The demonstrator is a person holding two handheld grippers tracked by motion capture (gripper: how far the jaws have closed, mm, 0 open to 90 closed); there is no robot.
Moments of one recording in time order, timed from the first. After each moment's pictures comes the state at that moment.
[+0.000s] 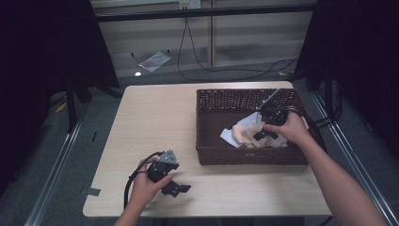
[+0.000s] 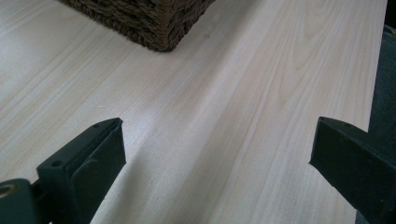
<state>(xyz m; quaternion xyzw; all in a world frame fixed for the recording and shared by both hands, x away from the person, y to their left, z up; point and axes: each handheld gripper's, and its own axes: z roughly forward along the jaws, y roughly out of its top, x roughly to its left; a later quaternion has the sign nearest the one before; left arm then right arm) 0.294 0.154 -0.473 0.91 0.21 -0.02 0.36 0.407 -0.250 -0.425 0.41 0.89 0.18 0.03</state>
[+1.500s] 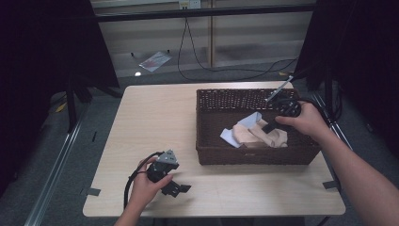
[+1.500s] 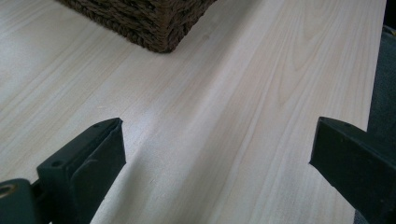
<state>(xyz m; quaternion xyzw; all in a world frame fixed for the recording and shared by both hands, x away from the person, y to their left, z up) 0.293 0.154 -0.472 0.91 0.21 -0.02 0.37 0.384 -0.263 -0.362 0.37 0.90 0.23 -0.03</state>
